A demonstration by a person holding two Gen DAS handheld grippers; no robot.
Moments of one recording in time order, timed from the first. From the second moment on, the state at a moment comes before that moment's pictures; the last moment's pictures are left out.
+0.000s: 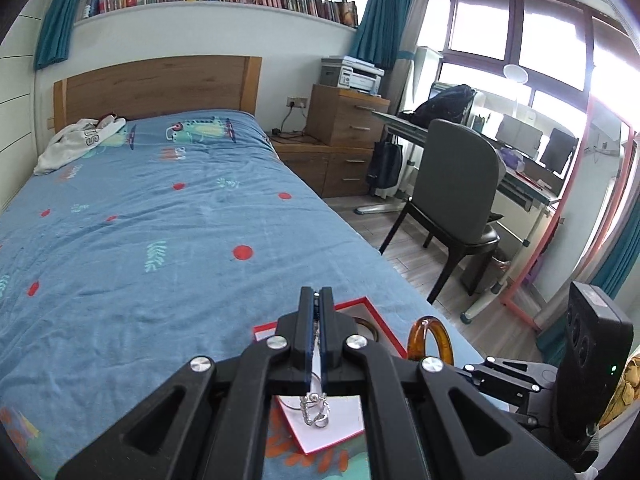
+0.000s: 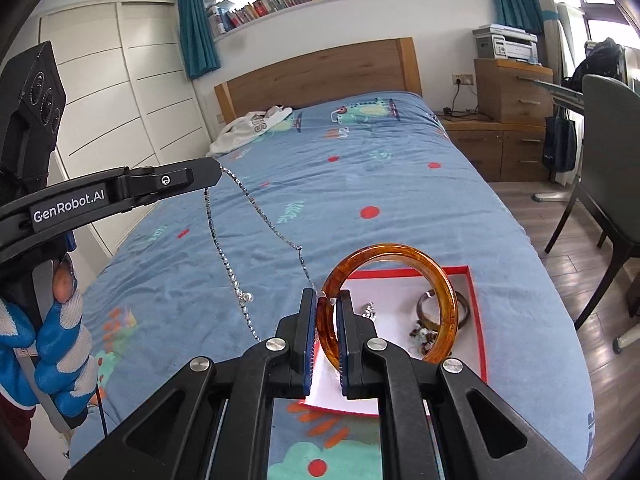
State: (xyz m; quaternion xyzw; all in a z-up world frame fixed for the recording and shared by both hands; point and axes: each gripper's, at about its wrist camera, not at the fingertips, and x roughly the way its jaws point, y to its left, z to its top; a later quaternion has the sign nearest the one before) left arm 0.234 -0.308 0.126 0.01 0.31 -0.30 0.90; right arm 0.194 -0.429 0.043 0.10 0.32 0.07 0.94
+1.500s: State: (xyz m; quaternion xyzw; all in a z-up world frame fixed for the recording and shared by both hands) left arm 0.245 -0.361 -0.099 0.06 0.48 -0.27 0.83; right arm 0.255 -0.480 -0.116 0.09 0.47 0.04 0.88
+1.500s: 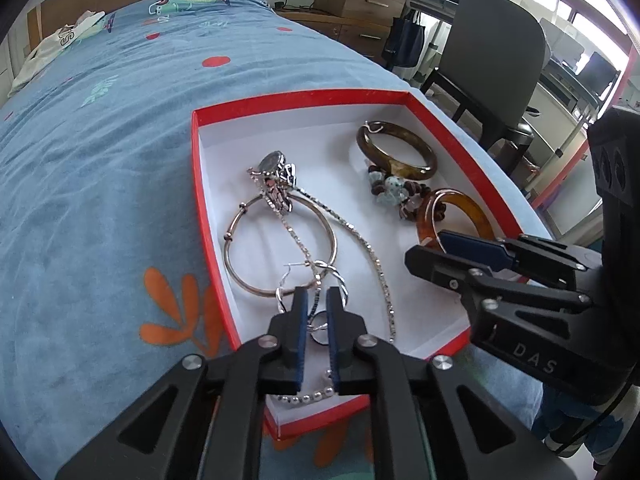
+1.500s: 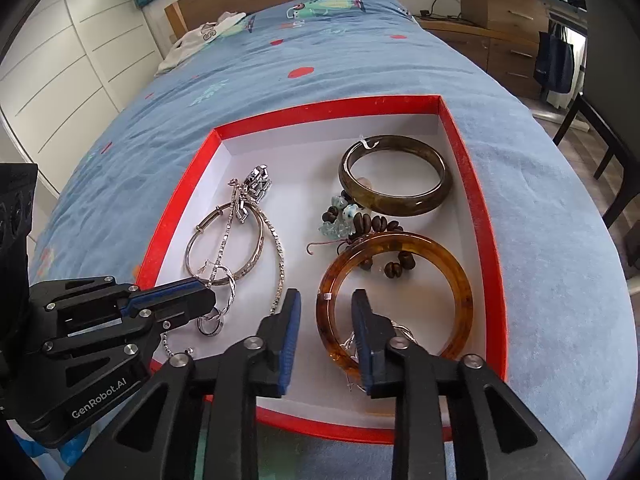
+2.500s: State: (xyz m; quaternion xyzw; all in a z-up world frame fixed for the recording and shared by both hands) left arm 0.168 -0.272 -0.014 0.04 0.41 -0.21 0.88; right arm 0.177 -0.436 -0.032 0.10 0.40 0.01 0.91
